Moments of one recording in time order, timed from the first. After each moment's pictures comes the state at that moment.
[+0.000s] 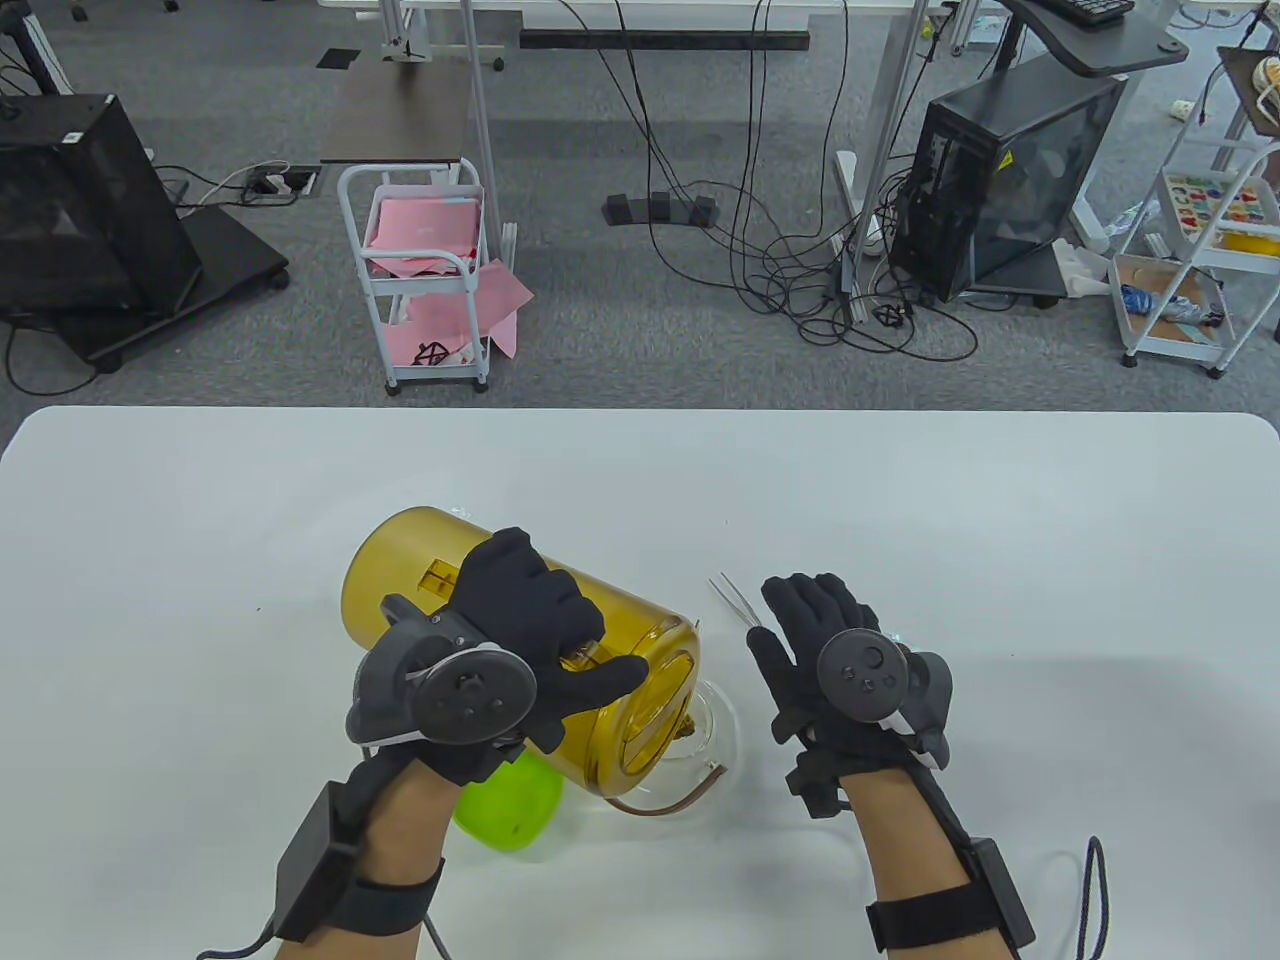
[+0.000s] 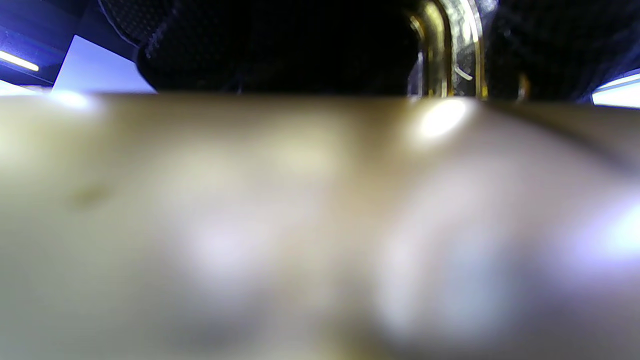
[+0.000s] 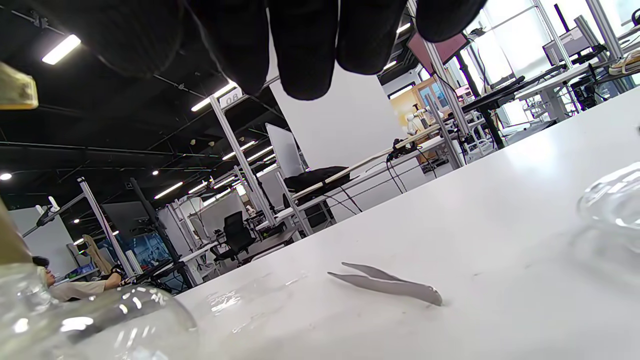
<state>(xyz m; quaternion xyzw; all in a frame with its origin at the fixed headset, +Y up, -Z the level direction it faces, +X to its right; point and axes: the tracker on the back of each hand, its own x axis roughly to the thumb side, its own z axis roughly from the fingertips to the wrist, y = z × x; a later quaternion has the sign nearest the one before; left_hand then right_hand) -0.139 -0.549 -0.297 0.22 -0.33 0.13 0.91 0.168 -0.700 -0.354 0.09 -0.11 0.96 0.26</state>
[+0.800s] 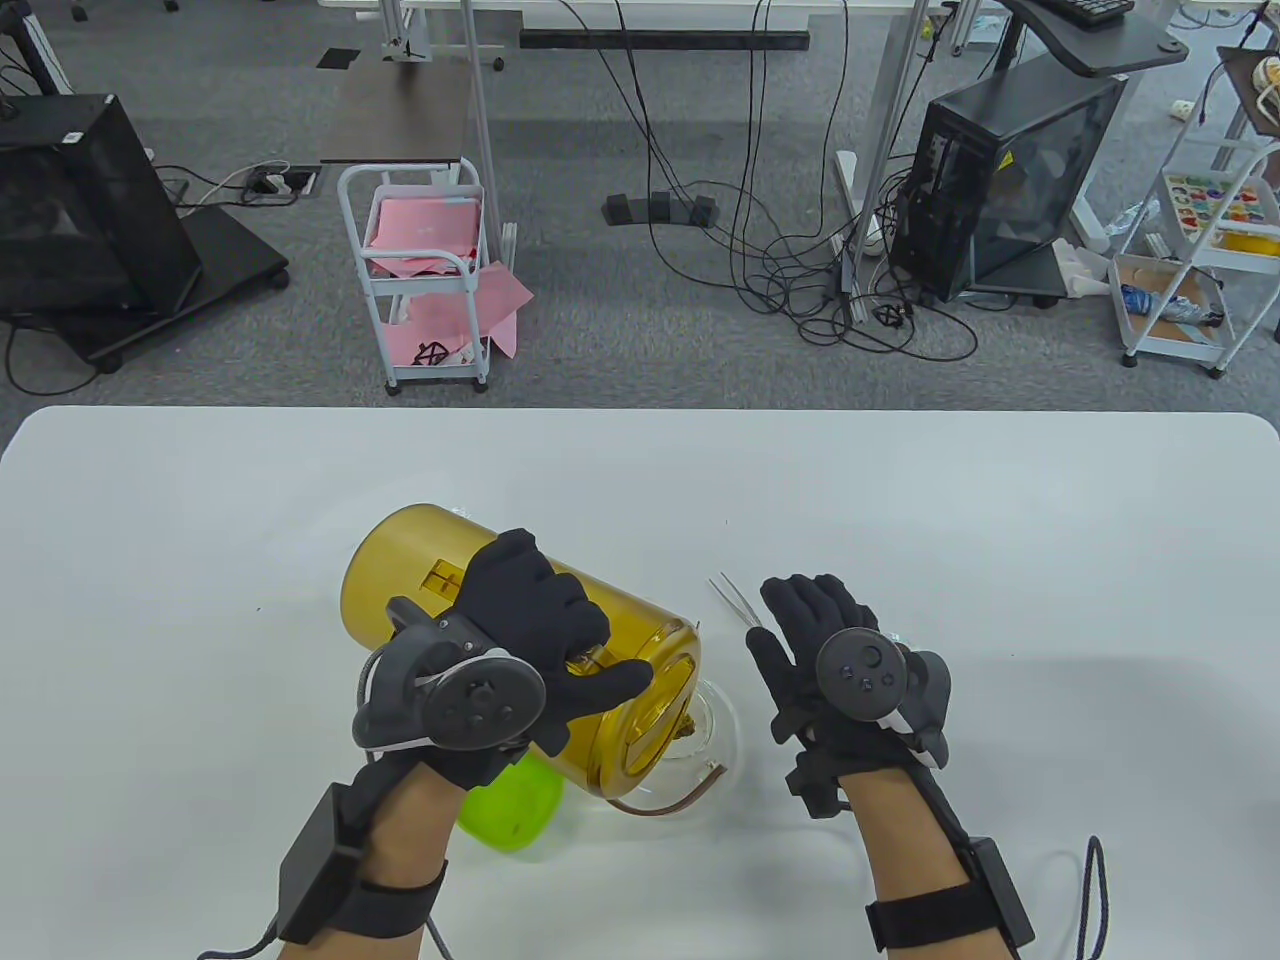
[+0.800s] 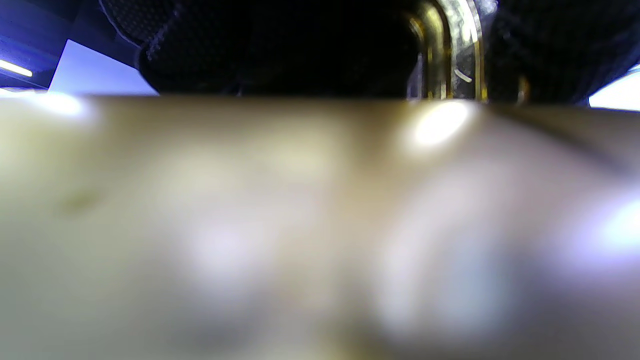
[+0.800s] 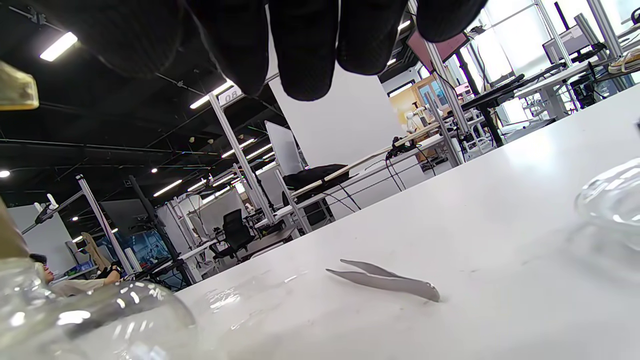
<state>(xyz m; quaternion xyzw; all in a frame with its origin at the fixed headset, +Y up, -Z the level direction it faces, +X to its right) -0.134 -0.549 -0.294 0.23 -0.34 0.12 0.91 0.167 -0.701 -0.354 0.09 -0.10 0.96 0.26</state>
